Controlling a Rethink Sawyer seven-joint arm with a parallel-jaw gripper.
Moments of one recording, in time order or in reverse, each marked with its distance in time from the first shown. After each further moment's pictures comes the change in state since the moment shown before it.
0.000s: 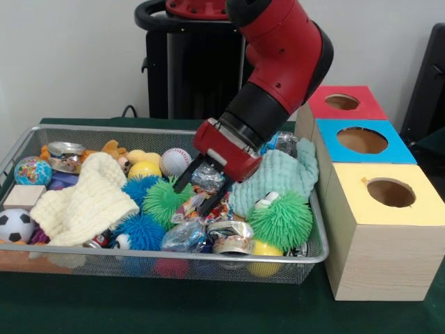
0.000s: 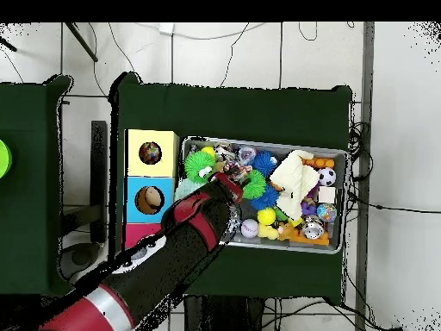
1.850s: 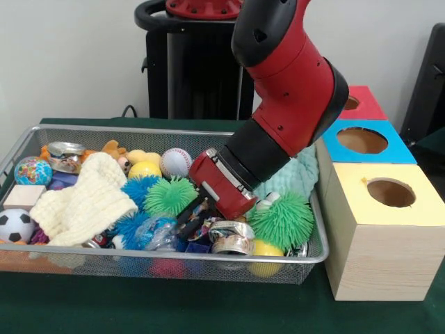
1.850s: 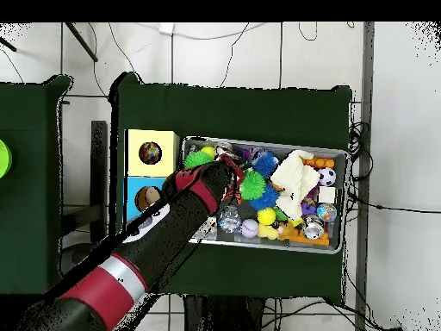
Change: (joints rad) arm -0.051 0.099 -0.050 -0.228 0.069 0.304 0.000
